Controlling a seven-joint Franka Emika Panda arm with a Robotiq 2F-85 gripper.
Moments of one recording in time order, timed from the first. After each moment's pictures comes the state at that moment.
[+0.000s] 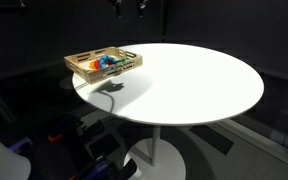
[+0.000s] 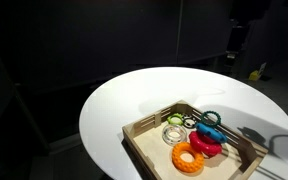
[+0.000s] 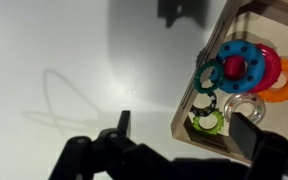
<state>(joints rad) 0.12 -0.14 0.14 -2.16 -0.06 2.01 -0.07</state>
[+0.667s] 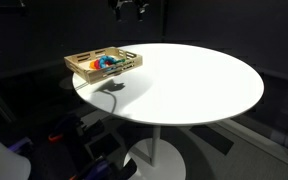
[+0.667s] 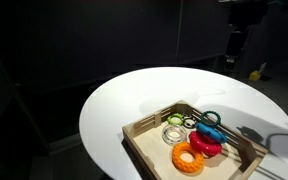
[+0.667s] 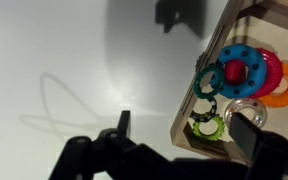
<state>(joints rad) 0.12 -0.13 0.14 -2.16 -0.06 2.01 -0.07</state>
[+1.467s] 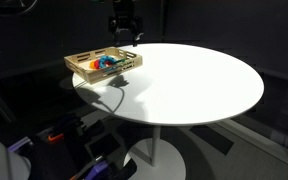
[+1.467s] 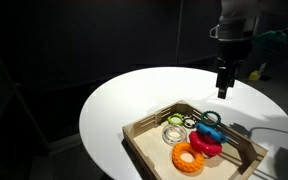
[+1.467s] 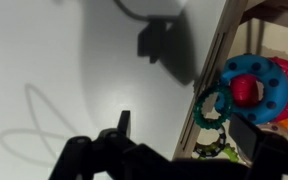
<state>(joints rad) 0.15 0.00 0.14 -2.23 -0.06 2.12 0.05</state>
